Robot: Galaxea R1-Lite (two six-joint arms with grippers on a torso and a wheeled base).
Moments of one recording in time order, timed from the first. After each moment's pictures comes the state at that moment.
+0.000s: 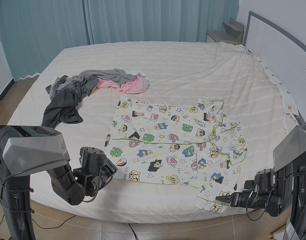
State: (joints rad) left arm -0.39 2.27 -0.63 -1.04 0.26 -0.97; right arm 0.17 2.43 -0.08 -1.55 0.32 0.41
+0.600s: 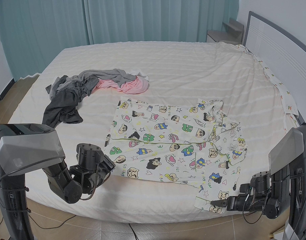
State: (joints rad) left arm -0.39 2.23 -0.62 -1.04 0.26 -0.97; right arm 0.23 2.46 -0.10 -1.55 0.36 0.44
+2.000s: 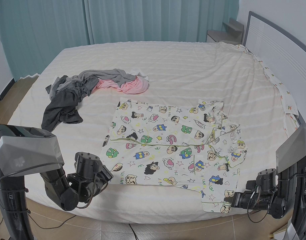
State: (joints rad) left arm -0.40 2.22 -0.50 -1.05 0.26 -0.95; right arm 0.21 2.35 -0.02 -1.55 0.27 0.50
